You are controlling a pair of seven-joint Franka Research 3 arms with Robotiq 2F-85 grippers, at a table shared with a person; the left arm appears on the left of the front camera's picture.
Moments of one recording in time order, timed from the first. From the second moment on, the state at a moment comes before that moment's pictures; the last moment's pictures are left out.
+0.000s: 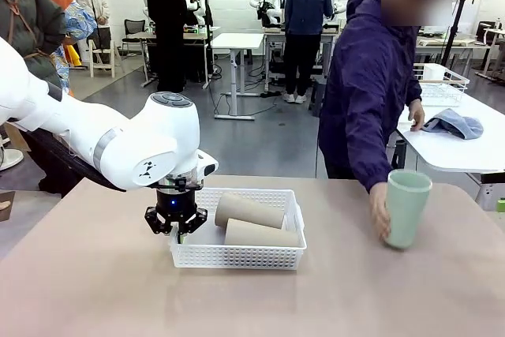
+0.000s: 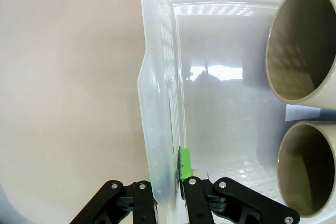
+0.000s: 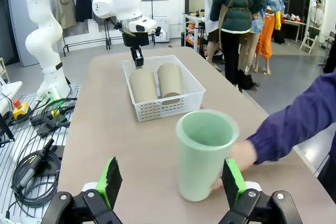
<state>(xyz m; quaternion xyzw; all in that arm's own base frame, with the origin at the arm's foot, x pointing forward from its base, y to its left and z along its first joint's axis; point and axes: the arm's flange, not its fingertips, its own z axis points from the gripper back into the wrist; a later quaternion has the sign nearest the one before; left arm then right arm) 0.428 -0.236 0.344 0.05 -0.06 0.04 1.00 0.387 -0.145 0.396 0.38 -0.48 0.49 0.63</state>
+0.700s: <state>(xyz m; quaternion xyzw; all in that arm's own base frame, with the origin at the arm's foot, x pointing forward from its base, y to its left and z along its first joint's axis) 0.428 -0.236 0.344 0.05 -0.06 0.04 1.00 0.387 -0.145 0.396 0.38 -0.48 0.49 0.63</state>
